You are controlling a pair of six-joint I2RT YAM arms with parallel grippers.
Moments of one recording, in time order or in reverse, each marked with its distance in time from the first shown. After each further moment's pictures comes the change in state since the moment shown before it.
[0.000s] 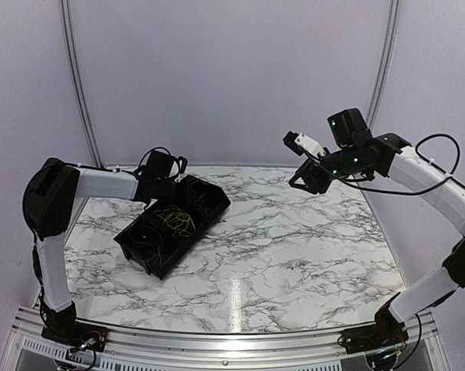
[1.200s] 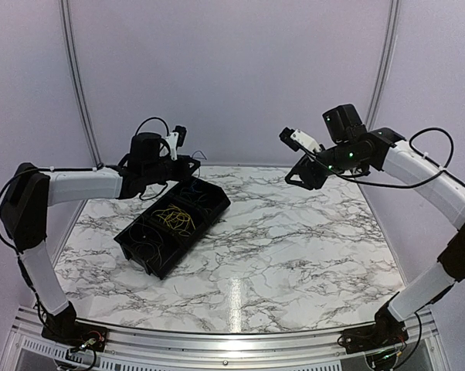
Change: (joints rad) left arm -0.031 -0.220 -0.086 0.256 0.043 0.126; right arm 0.003 0.056 0.066 -0.022 -0.023 0.031
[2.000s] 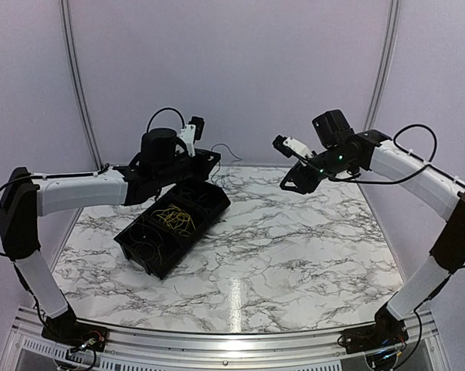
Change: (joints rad) left arm -0.207 -0.052 0.029 0.036 -0.159 -0.010; right arm 0.000 0.089 0.007 -0.001 -0.008 0.031
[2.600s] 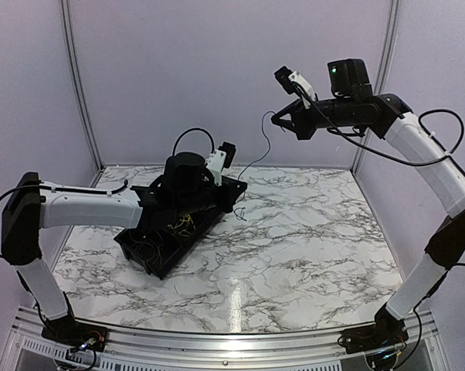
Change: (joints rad) left arm -0.199 0.019 -0.054 0.001 -0.093 0.019; right arm 0.042 0.048 0.436 0.042 -0.100 0.053
